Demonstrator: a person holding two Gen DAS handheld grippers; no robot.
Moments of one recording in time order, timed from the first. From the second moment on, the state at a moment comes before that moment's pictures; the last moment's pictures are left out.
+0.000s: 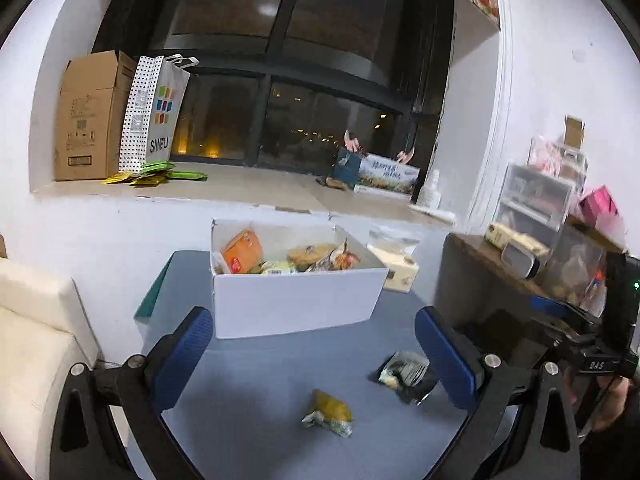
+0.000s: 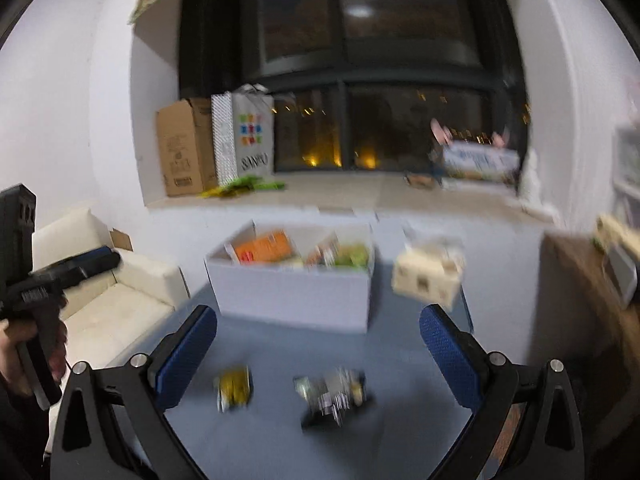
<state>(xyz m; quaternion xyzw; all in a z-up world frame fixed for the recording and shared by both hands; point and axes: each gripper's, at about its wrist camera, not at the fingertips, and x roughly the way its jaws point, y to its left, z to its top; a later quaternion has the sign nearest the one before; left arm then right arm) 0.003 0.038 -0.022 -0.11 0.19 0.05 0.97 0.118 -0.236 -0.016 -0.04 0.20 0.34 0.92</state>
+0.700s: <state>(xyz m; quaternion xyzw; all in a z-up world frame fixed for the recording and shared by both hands) -0.002 0.034 -0.053 -0.11 0.24 0.04 0.97 0.153 -0.226 -0.084 -0.13 0.31 0.34 0.88</state>
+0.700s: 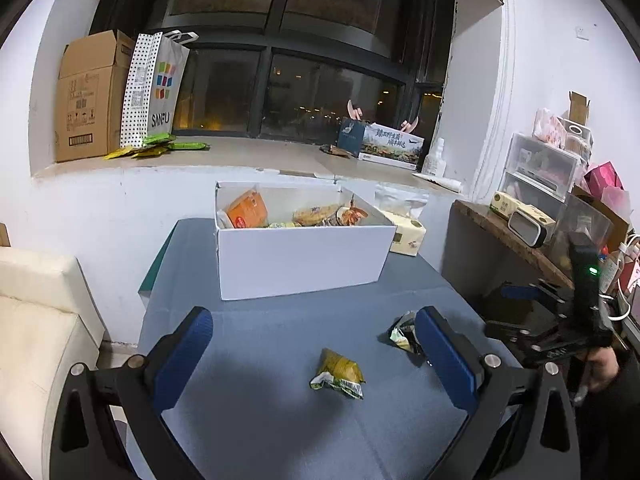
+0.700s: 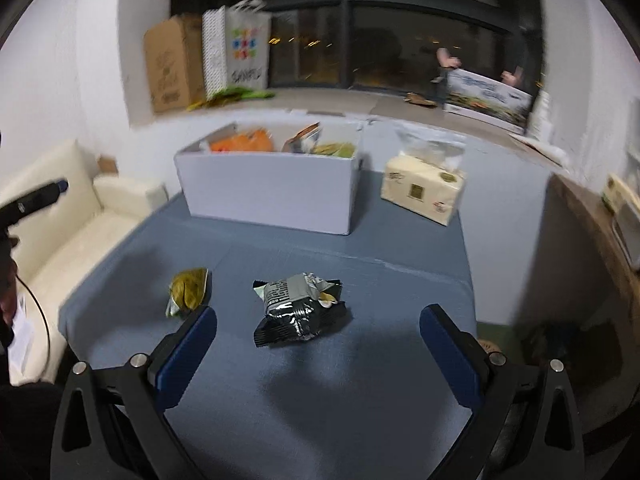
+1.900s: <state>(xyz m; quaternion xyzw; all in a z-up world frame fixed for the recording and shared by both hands) 0.023 0.004 -0.098 -0.06 0.32 -0.02 0.95 0.164 -0.227 -0.094 -0.02 0.31 0.41 0.85</state>
